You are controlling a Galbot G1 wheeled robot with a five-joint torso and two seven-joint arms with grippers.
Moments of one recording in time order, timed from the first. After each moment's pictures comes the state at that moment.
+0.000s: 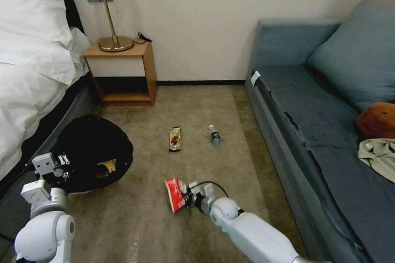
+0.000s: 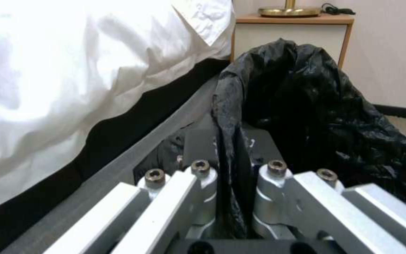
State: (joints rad) left arm 1.41 -1.44 -0.94 -2.06 -0.21 0.26 -0.13; right arm -0.74 1.34 -0.29 1.13 0.65 -0.28 -0.05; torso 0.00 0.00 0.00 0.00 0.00
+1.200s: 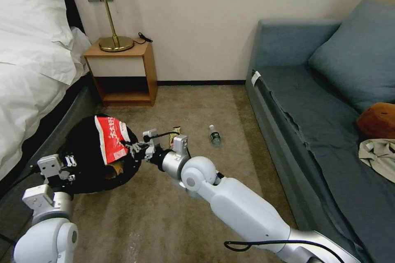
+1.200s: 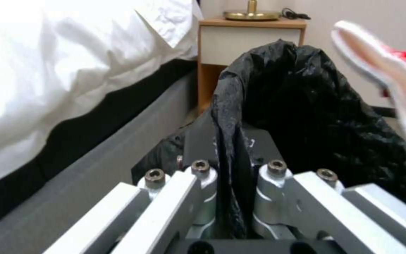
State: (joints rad) left arm 1.50 -1.47 -0.86 -2.17 -0.21 0.27 -0.13; right arm -0.61 1.39 -0.41 1.60 0.95 -0.30 -0.01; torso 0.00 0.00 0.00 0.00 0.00
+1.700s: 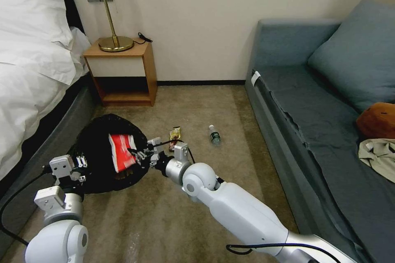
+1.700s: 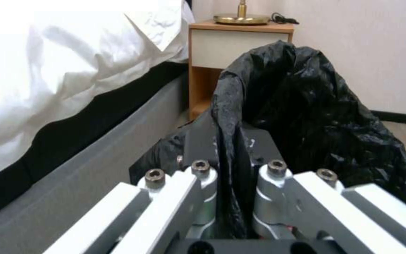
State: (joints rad) left arm 1.51 -1.49 -0.83 -2.21 -0.19 0.28 -0.13; right arm -0.64 1.39 -0.41 1.53 0.85 -0.28 -0.01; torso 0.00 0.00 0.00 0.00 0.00
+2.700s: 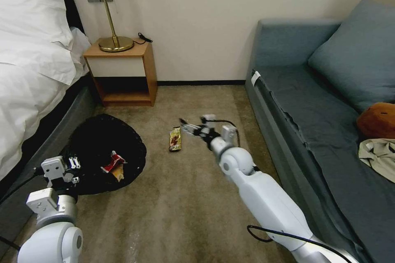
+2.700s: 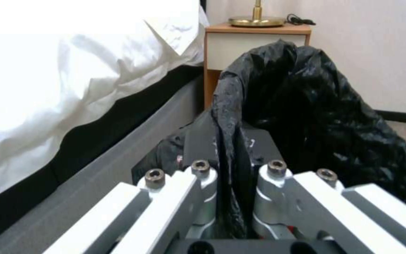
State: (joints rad) left arm 1.51 -1.49 -0.87 -2.20 -0.19 0.27 -0.13; right arm -0.74 1.33 -0.01 1.45 0.68 -0.21 0.09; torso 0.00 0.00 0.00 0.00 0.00
